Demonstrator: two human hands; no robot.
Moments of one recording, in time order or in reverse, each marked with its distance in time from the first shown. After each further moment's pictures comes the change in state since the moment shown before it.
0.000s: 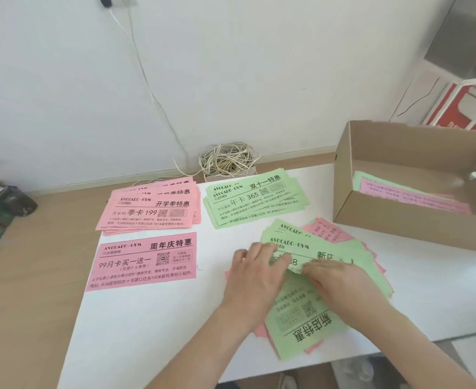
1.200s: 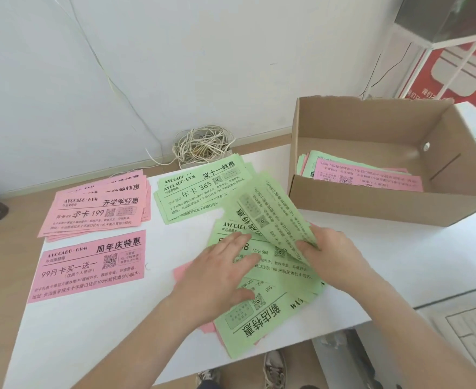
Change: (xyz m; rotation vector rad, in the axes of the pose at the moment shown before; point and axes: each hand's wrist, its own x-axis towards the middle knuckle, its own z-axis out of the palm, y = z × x) left_hand 0.020 0.017 -0.014 -0.023 -0.285 0.176; right_hand -0.003 0.057 -0.045 0.380 -0.178 0.464
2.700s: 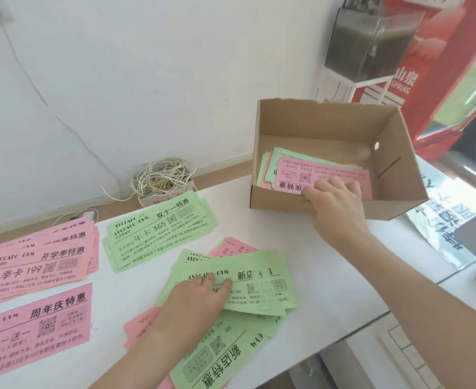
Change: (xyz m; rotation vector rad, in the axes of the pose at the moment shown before) left_hand 0.052 0.030 -0.008 0.308 -0.351 -0.064; right_hand 0.059 0.068 -0.087 -0.600 0.728 -0.164
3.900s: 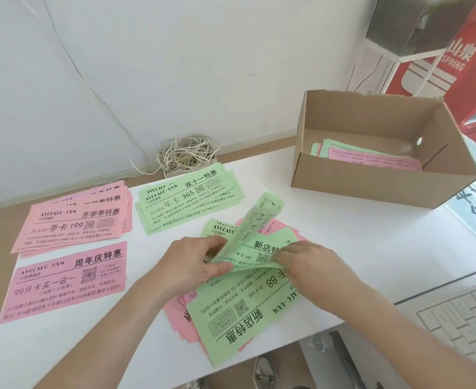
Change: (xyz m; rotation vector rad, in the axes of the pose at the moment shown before) left_hand -0.019 -0.054 0.013 -0.769 0.155 -0.170; right_hand -0.091 -0.089 -0.013 0.289 -0.573 -0.403
